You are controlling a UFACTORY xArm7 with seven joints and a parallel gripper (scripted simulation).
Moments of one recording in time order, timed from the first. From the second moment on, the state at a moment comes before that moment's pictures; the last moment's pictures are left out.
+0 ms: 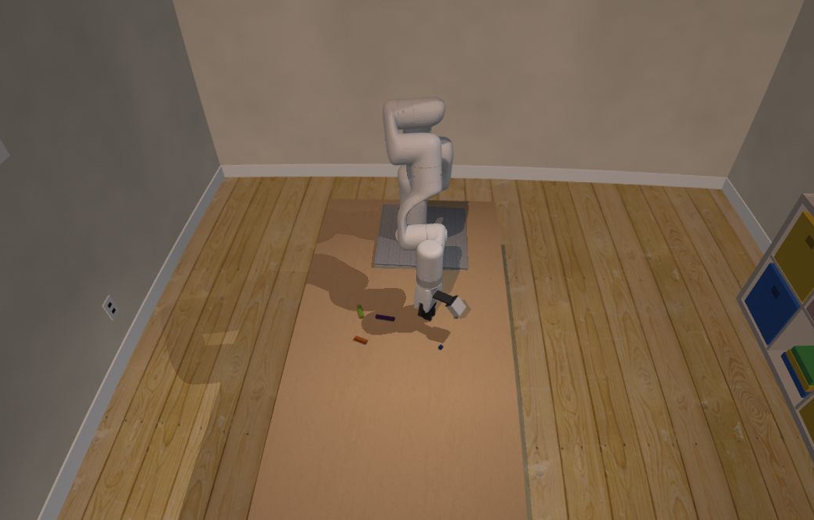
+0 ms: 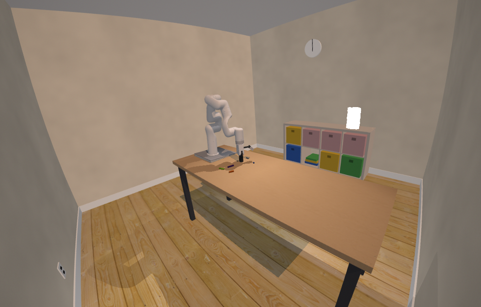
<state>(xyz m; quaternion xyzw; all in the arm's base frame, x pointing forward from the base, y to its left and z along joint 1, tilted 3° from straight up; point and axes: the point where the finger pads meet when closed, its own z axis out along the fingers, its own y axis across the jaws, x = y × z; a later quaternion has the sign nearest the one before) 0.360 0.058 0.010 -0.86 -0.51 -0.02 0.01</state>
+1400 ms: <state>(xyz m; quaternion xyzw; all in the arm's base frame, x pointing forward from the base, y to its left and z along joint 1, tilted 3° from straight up) 0.360 0.055 0.090 -0.86 -0.51 -0.02 0.01</state>
